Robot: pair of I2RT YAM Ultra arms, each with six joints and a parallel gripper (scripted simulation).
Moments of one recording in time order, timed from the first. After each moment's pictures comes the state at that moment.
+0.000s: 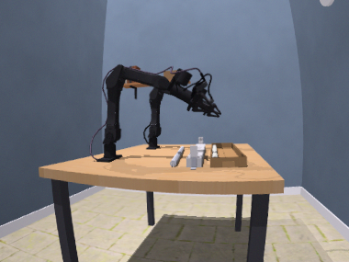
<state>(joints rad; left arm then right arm) -0.37 1.63 1.31 -0.27 -0.18 0.60 -0.06 1.61 1.29 -0.20 -0.01 0.87</state>
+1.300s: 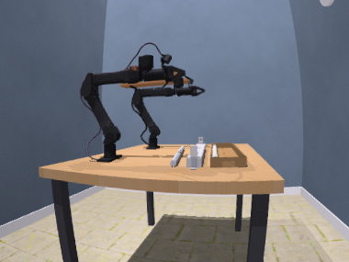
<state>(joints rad) 0.00 1.04 1.05 0.01 0.00 0.00 0.00 1.04 1.05 0.02 0.00 0.00</state>
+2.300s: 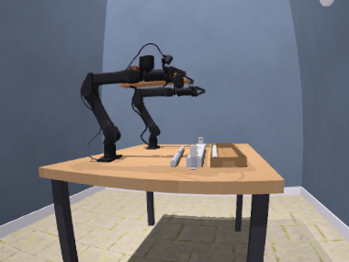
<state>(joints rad) 0.00 1.05 1.05 0.00 0.00 0.00 0.00 1.05 1.05 0.00 0.00 0.00</state>
